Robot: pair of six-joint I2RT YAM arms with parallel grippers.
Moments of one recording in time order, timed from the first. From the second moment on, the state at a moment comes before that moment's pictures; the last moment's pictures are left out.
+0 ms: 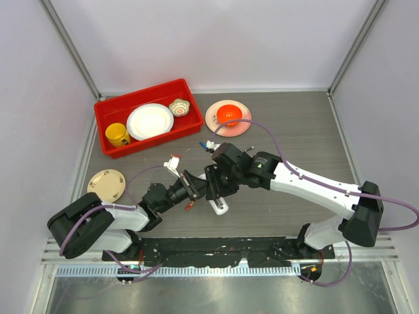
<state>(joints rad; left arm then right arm) -0.84 1.32 0.16 1.23 0.16 -1.31 1.02 1.41 1.25 -0.77 -0.11 0.65</state>
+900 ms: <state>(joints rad) -0.86 1.33 0.17 1.27 0.22 -1.32 1.01 1.30 1.30 -0.79 -0.03 0.62</state>
